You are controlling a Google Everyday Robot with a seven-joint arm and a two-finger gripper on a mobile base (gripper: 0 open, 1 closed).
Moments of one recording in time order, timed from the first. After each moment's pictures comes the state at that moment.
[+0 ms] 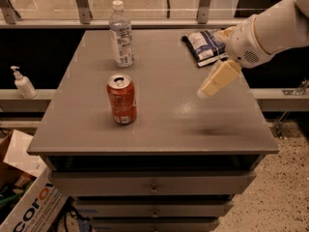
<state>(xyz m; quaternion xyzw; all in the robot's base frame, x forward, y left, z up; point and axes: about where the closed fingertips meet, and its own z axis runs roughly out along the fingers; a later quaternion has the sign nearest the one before) 0.574 -0.142 0.922 -0.57 0.74 0.07 0.36</state>
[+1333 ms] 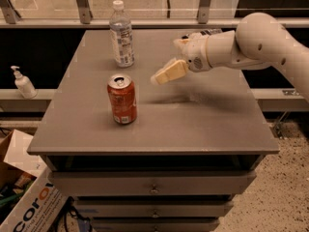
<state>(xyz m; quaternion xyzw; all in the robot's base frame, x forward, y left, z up) 0.671 -0.042 0.873 -0.48 0.70 0.25 0.47</state>
